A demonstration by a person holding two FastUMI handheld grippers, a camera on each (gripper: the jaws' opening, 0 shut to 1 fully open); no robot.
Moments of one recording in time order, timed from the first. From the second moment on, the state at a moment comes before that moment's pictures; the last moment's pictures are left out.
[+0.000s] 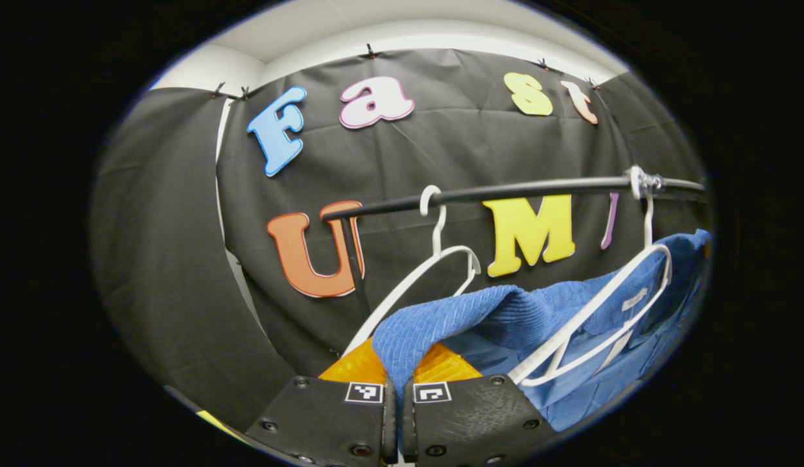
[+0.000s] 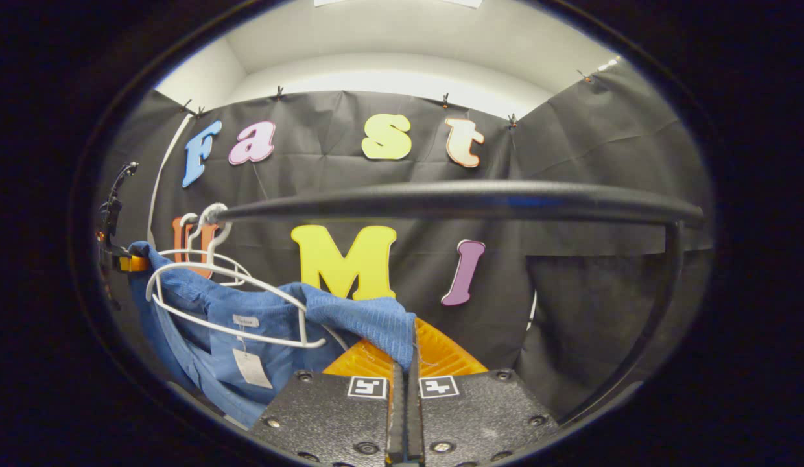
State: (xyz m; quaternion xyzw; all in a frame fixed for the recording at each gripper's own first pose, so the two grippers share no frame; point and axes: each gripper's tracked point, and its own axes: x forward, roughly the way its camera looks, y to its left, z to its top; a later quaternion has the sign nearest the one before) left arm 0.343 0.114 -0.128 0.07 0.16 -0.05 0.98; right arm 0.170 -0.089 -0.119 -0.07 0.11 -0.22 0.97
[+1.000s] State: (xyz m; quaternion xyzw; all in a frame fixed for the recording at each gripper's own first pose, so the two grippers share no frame) left arm 0.301 0.045 -0.280 -0.04 0.22 -0.11 0.97; right arm 0.159 -0.098 -0.252 -0.06 0.20 -0.26 0.94
